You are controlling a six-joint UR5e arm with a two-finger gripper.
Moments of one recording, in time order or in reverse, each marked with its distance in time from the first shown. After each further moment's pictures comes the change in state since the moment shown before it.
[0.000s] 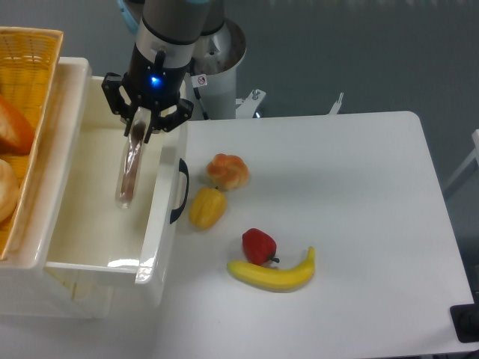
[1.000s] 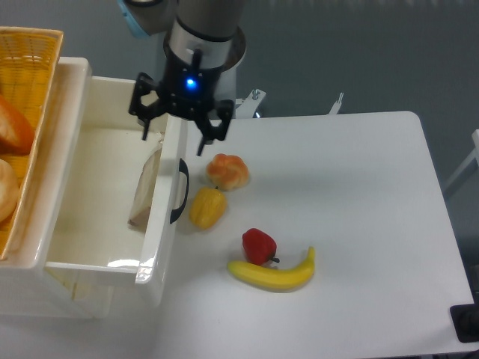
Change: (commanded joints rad) arm 0.121 -0.032 0.020 0.190 0.012 0.055
